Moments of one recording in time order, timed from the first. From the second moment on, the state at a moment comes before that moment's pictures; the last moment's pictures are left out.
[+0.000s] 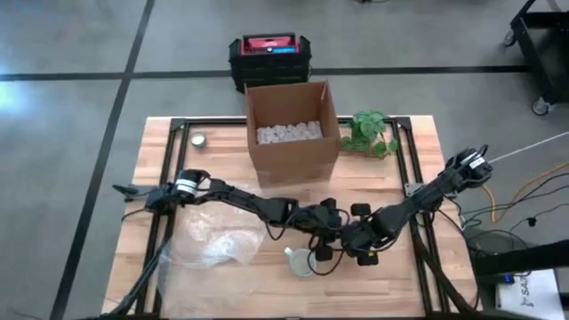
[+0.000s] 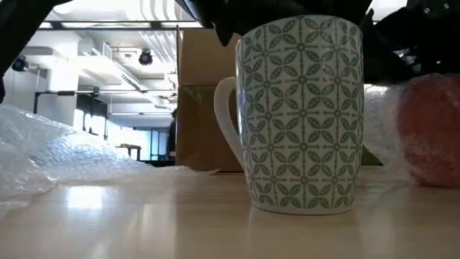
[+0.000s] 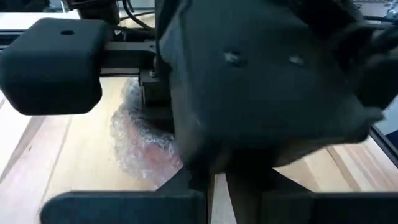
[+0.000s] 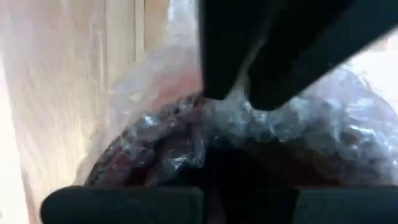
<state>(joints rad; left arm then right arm) -0.19 2.21 1.67 0.12 -0.01 -0.09 0.52 1.64 1.02 -0.96 0.08 0.45</state>
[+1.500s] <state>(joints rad) -0.19 2.21 1.67 0.11 -0.01 -0.09 0.54 1.41 1.17 -1.09 0.03 0.58</state>
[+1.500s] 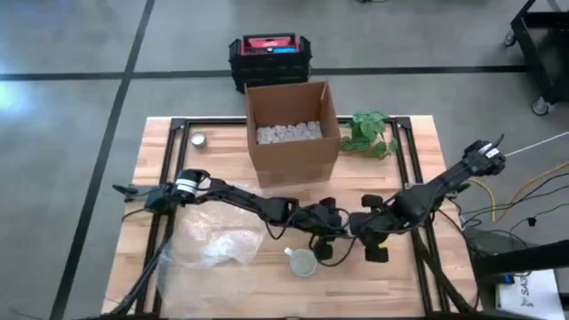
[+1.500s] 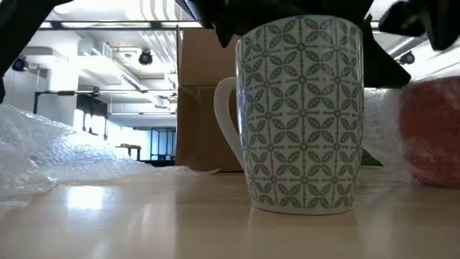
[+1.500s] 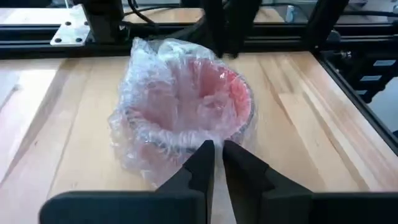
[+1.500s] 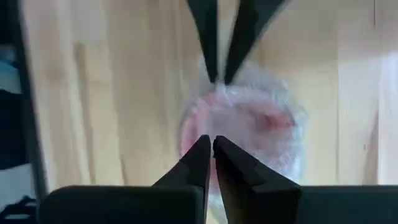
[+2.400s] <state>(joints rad) -0.19 2.14 1.68 0.05 -0.01 -0.09 0.60 1.58 0.94 -0.81 0.04 0.49</state>
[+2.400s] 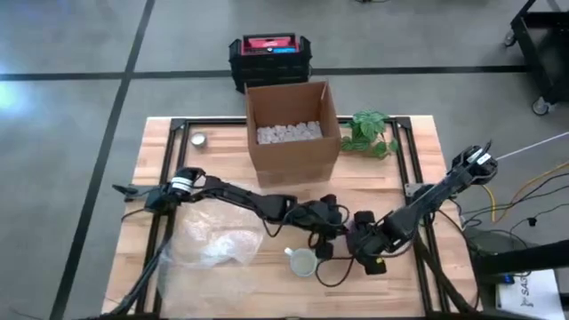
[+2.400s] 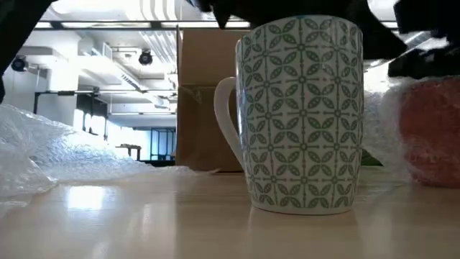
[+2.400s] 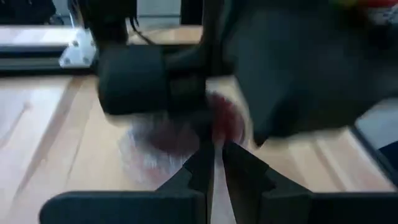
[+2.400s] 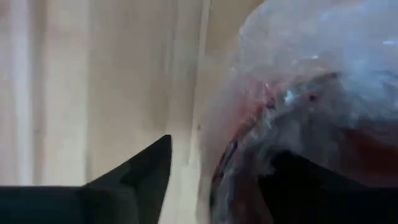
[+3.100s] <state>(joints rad) -0.30 1.58 1.69 -0.68 -0.17 -0.12 0.55 1.47 1.44 -0.91 0.21 0.08</state>
